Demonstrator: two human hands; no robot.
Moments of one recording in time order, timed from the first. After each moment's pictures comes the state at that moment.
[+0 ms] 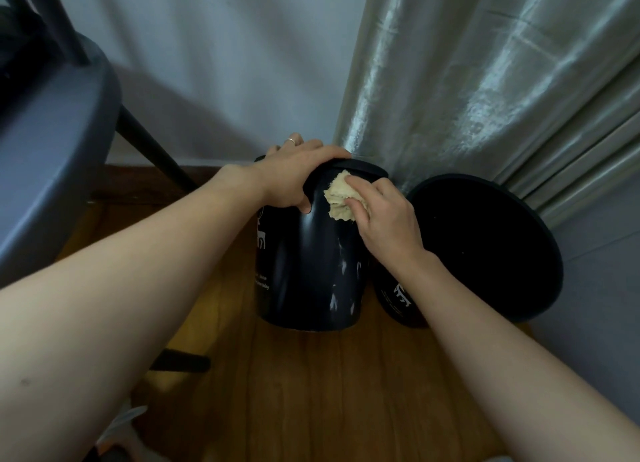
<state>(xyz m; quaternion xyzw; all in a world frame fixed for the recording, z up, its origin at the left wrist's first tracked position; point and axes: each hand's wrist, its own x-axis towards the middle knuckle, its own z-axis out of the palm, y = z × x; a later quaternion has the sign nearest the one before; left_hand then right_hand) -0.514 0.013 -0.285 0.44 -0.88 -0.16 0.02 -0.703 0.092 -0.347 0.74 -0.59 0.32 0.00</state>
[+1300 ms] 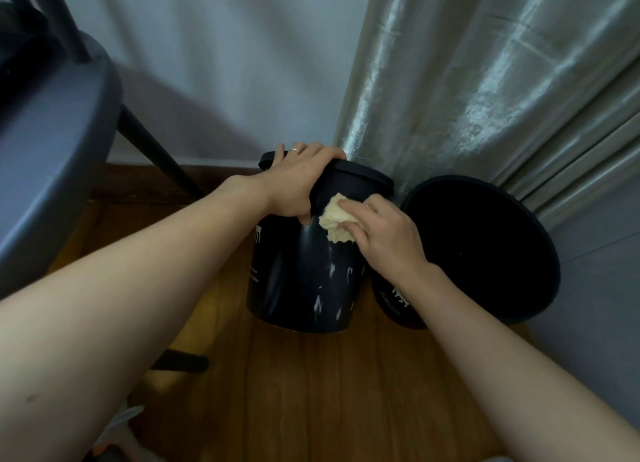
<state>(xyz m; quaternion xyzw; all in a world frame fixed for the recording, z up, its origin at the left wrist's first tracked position) -0.519 0.020 -0.294 0.44 -0.88 -0.16 0.03 -0.711 0.108 -0.353 0.80 -0.53 0.28 0.02</state>
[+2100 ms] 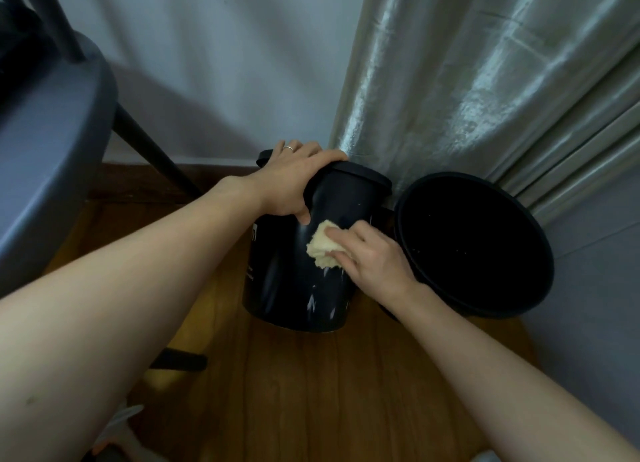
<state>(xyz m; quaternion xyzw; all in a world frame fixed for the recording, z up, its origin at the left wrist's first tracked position) -0.517 0.020 -0.296 0.42 -0.90 -0.13 0.03 -0.706 0.135 -0.376 0.83 -0.49 0.28 -0.02</state>
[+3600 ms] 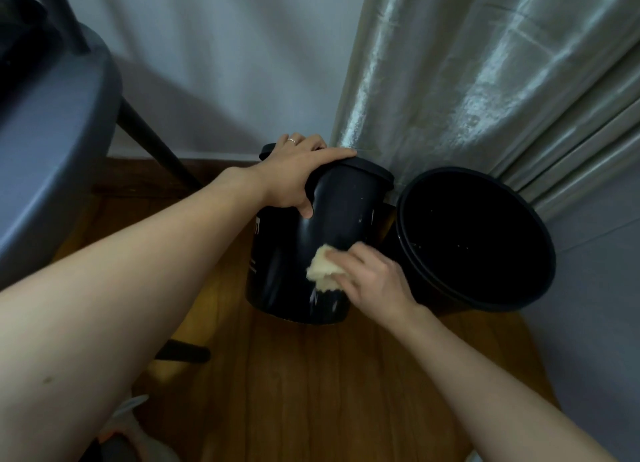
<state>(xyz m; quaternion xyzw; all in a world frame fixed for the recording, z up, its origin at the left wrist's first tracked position) -0.515 0.017 -0.297 0.41 -0.90 -0.13 0.03 -0.703 0.171 -0.397 0.83 -0.49 0.27 -0.01</state>
